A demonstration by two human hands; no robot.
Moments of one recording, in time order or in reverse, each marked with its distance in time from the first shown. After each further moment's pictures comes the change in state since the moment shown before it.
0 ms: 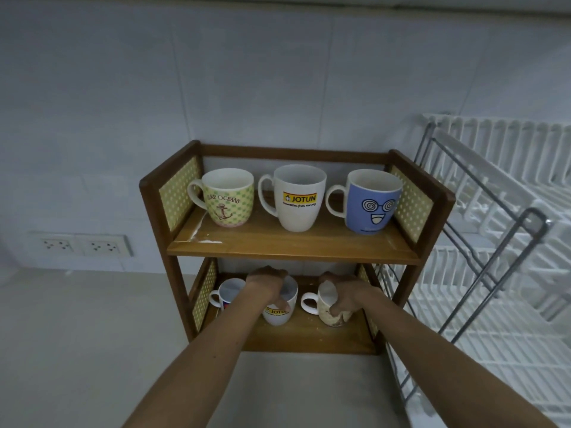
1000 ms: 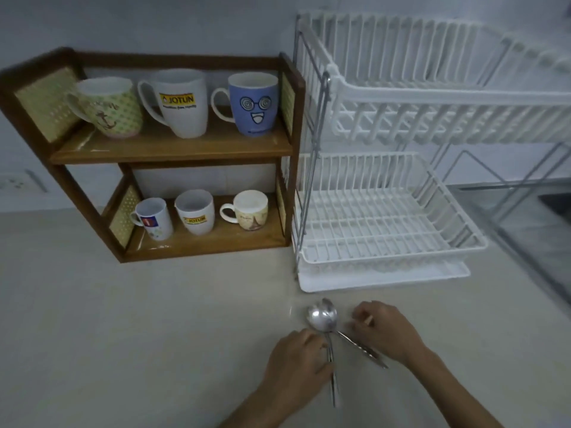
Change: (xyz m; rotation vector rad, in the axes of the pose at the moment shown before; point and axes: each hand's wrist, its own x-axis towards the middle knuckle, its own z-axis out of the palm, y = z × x) left_hand -0.208 0.238 0.210 -0.455 0.379 0.532; right_hand -0.284 0.137 0.196 0.442 0.293 0.290
